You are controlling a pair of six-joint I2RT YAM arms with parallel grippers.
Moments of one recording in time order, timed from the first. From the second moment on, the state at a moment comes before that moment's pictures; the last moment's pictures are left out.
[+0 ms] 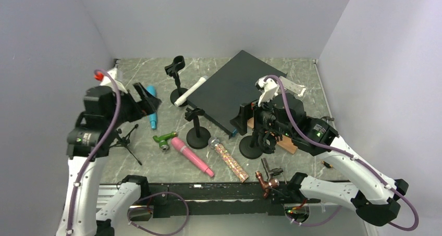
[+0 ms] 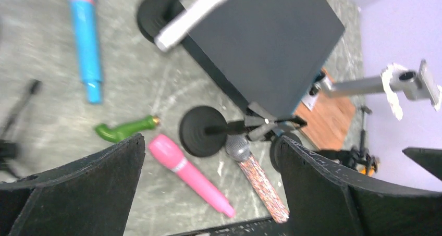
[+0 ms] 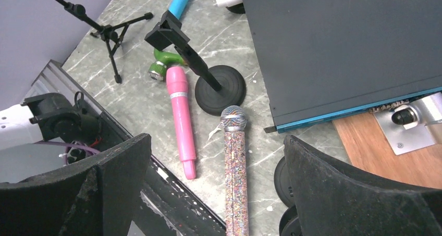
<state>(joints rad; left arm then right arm) -0.17 0.80 1.18 -0.86 0.16 -0.55 0.87 0.93 1.17 -0.64 0.08 0.36</state>
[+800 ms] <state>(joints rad) -0.01 0.80 1.47 -1.23 -0.36 -0.66 0.87 0.93 1.17 -0.64 0.01 0.28</state>
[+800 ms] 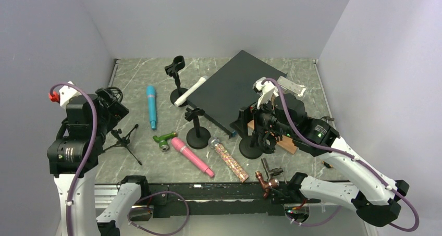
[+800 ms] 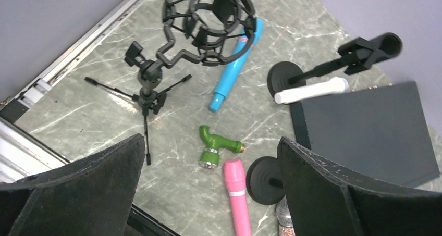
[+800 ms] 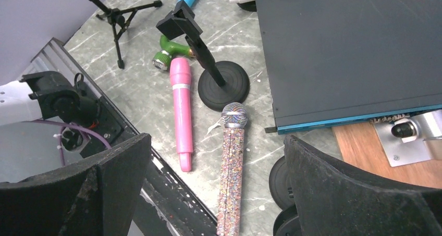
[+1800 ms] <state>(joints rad) 0.04 0.63 0.95 -0.83 -0.50 -0.27 0.86 0.92 1.16 -0.63 -0.03 0.21</state>
